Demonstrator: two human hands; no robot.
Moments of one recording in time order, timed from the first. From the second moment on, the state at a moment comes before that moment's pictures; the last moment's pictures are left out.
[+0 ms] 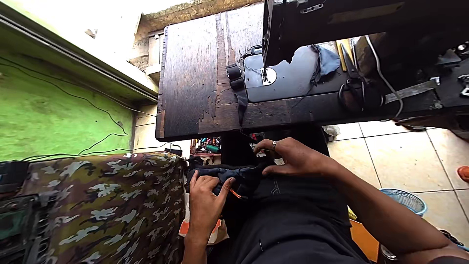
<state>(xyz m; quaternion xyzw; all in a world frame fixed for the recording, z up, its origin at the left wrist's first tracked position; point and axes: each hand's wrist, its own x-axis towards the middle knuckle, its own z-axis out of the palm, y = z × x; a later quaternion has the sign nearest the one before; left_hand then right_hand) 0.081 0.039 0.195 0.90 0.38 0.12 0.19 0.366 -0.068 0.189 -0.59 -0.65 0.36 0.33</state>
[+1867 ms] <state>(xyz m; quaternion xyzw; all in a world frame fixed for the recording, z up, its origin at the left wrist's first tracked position) 0.131 0.102 0.217 0.95 0.01 0.02 0.31 0.351 -0.041 0.195 -0.45 -0.58 0.53 0.42</state>
